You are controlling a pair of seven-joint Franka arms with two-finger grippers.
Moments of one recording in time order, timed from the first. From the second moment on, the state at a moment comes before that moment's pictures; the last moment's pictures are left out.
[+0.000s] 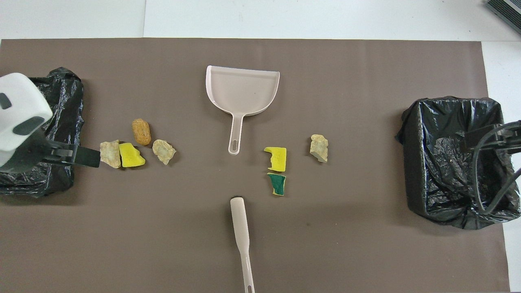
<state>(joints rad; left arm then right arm) -0.15 -0.13 -0.09 -1.69 -0.03 1.52 -0.05 -0.01 -0.02 -0.05 -1.55 0.02 1.46 -0.01</state>
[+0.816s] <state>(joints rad) -0.62 -0.22 -0.10 -2.00 -0.09 1.64 -0.57 -0.01 -0.05 -0.05 -1.60 0.02 1.46 -0.01</state>
